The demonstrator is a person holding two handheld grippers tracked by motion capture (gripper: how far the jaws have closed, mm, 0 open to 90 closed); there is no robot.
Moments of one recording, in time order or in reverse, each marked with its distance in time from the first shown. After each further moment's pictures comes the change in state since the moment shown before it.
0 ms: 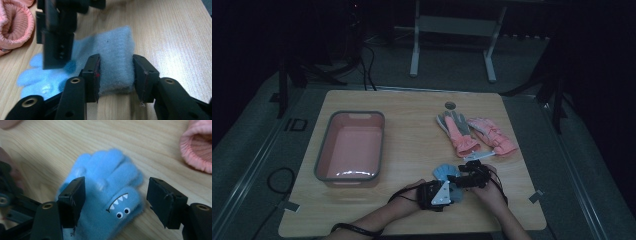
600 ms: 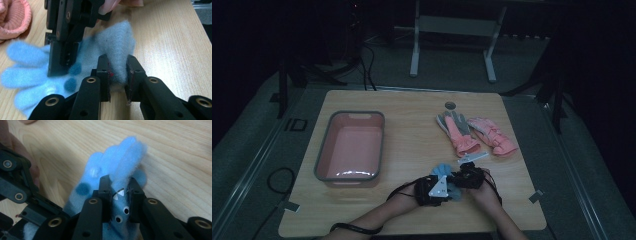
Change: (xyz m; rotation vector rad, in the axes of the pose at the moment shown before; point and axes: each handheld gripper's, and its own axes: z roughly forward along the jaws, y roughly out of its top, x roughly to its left) left arm 0.014 -0.001 -0.008 0.008 -0.076 -0.092; right arm 0.008 0.002 0.010 0.011 0.116 -0.018
